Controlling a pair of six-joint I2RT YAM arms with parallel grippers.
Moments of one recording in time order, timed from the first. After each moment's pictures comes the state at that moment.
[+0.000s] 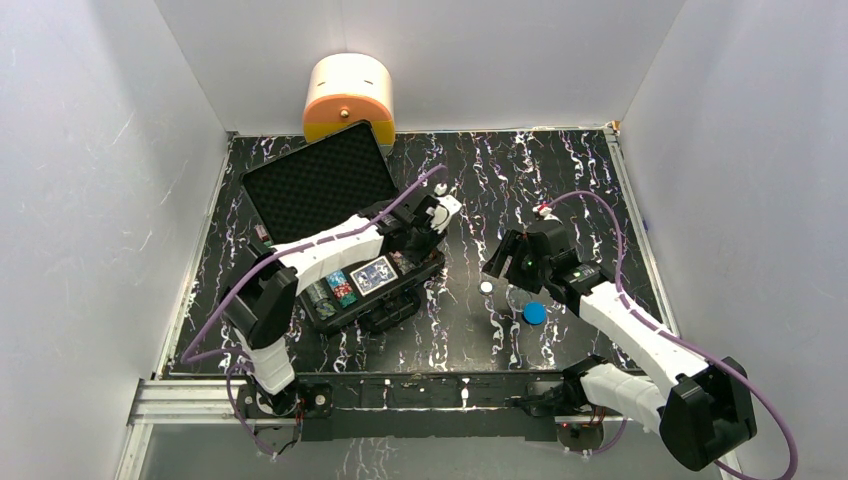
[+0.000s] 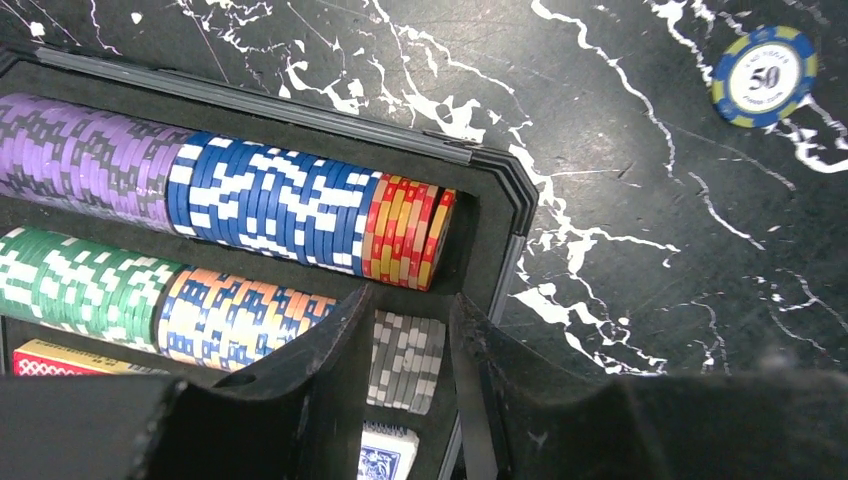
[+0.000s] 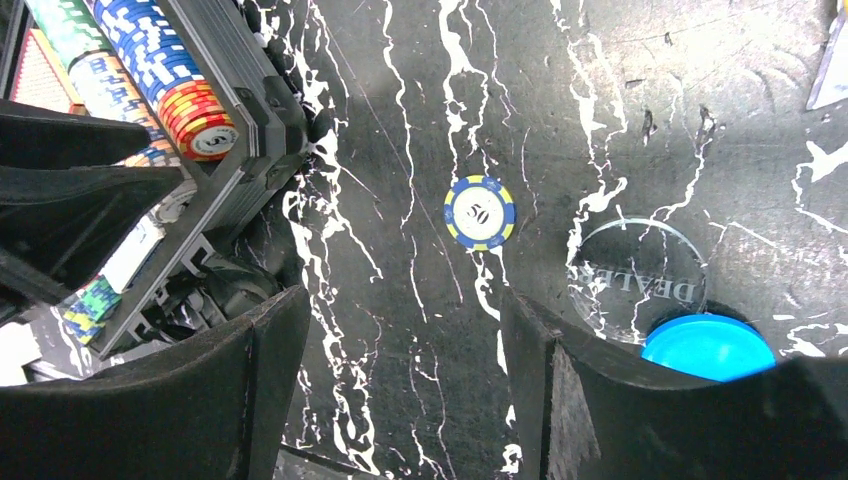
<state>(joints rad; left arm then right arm) -0.79 1.77 1.31 -0.53 -0.06 0.08 0.49 1.02 0.66 -0.42 -0.03 0.78</state>
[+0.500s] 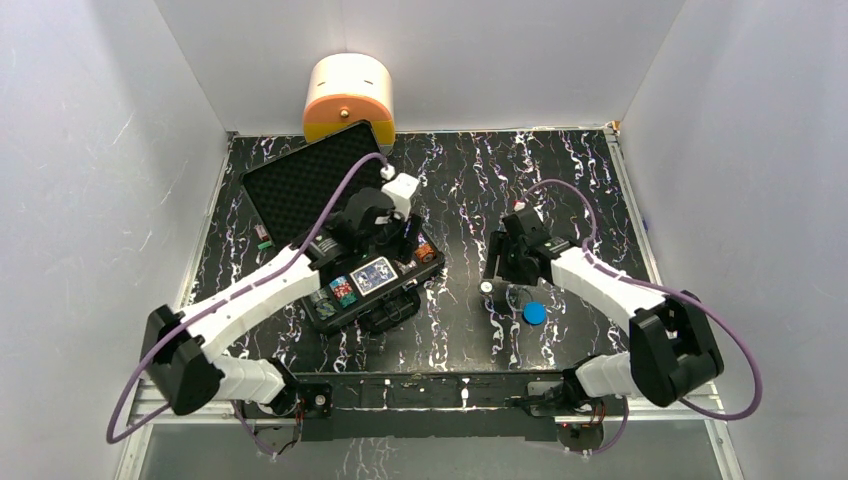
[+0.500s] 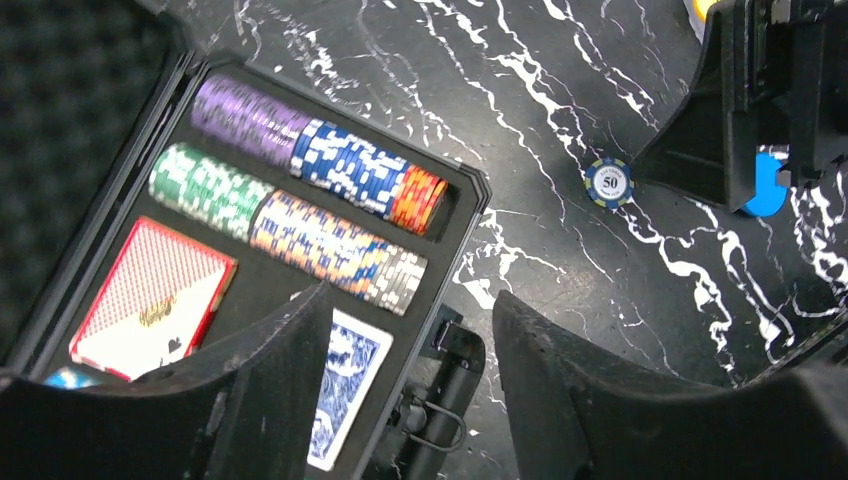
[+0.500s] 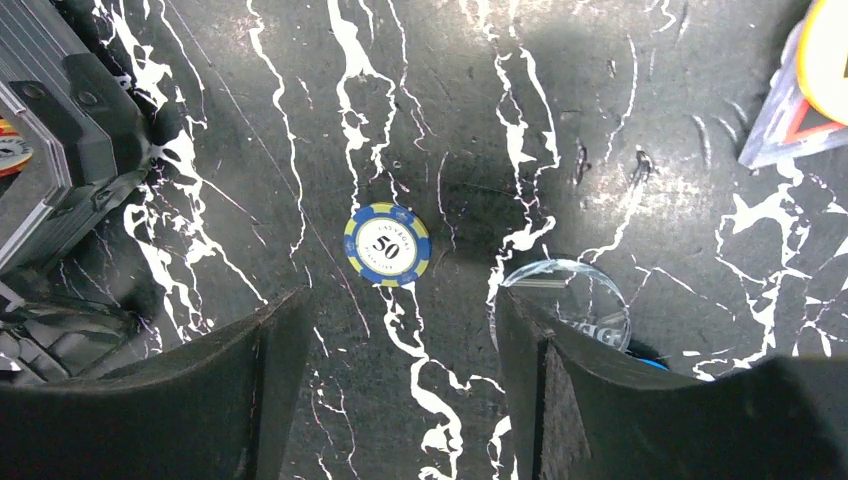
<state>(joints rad) -0.79 1.34 1.13 -0.43 -0.11 -0.14 0.50 1.31 0.78 -0.50 0.04 0.60</state>
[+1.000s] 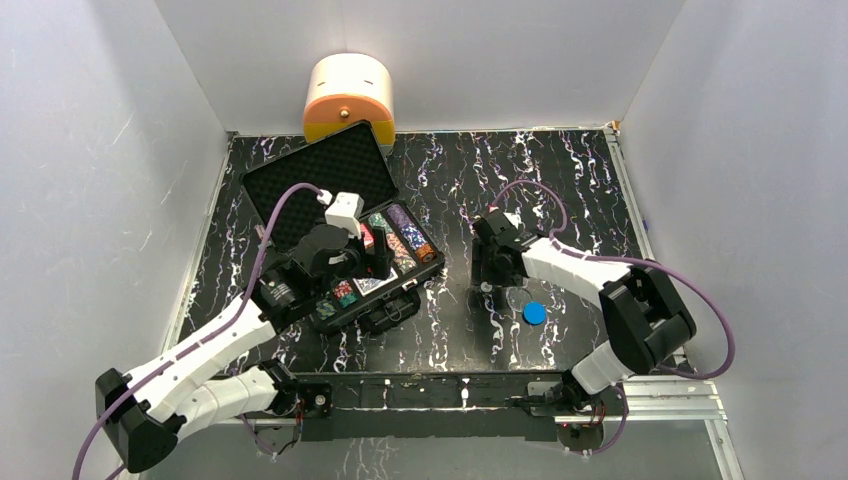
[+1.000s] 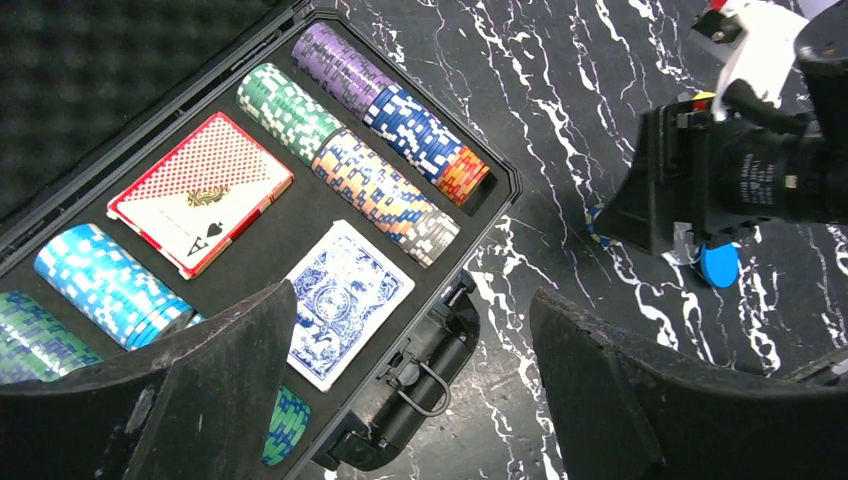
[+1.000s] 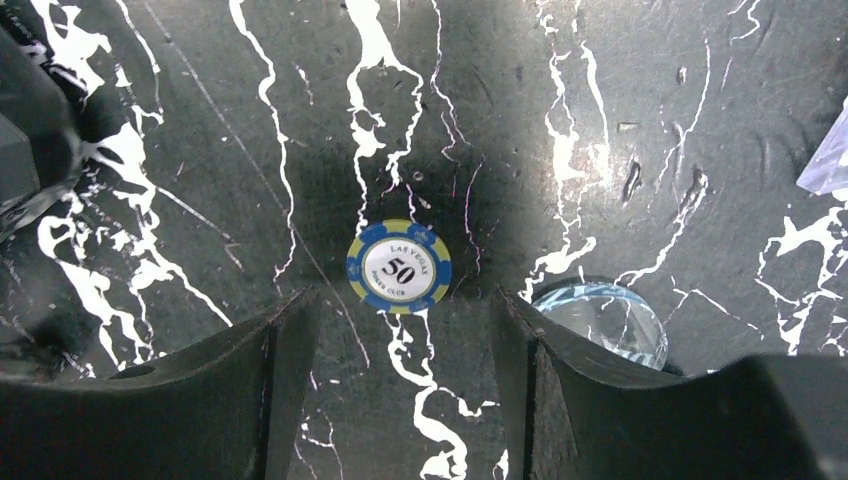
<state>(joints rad) -0.79 0.95 0.83 -0.38 -0.30 -0.39 0.63 1.50 0.88 -0.54 0.17 0.60</state>
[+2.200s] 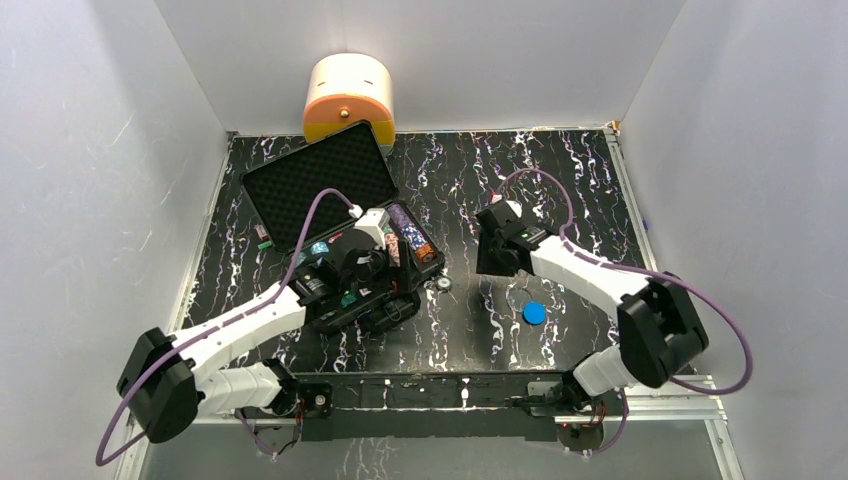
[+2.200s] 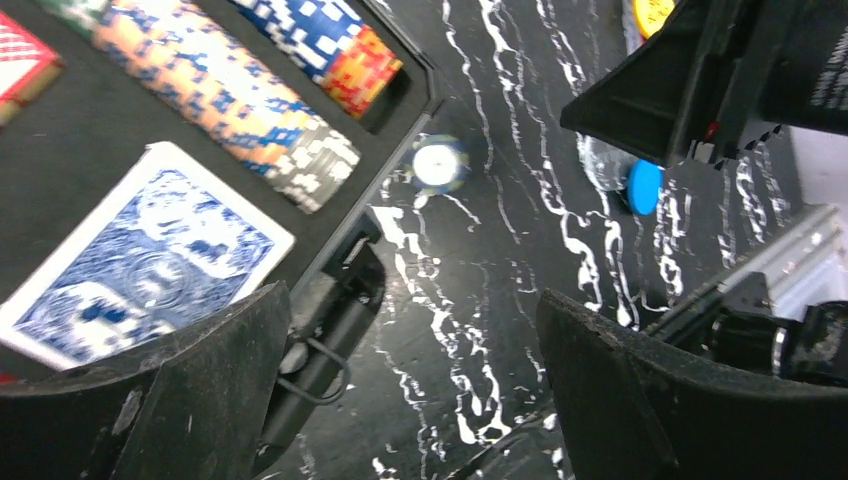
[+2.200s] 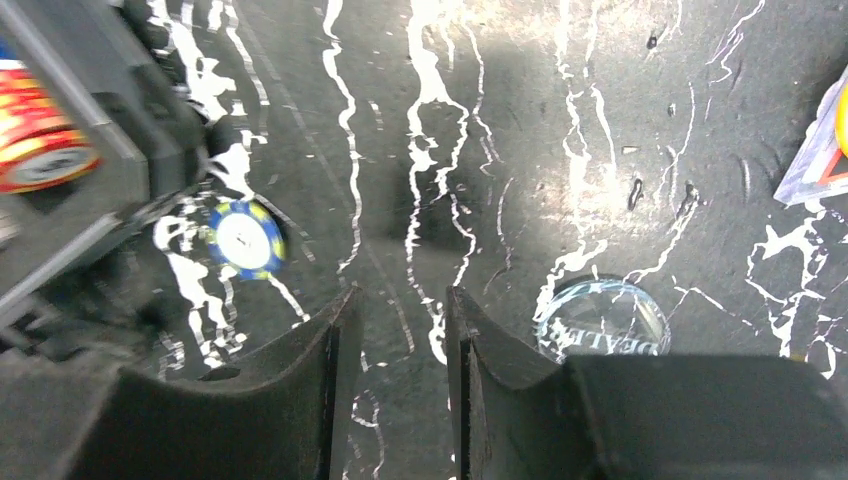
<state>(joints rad) -0.79 1.11 0.73 -0.23 -0.06 -0.59 0.64 1.48 0.94 -0.57 0.17 0.61</state>
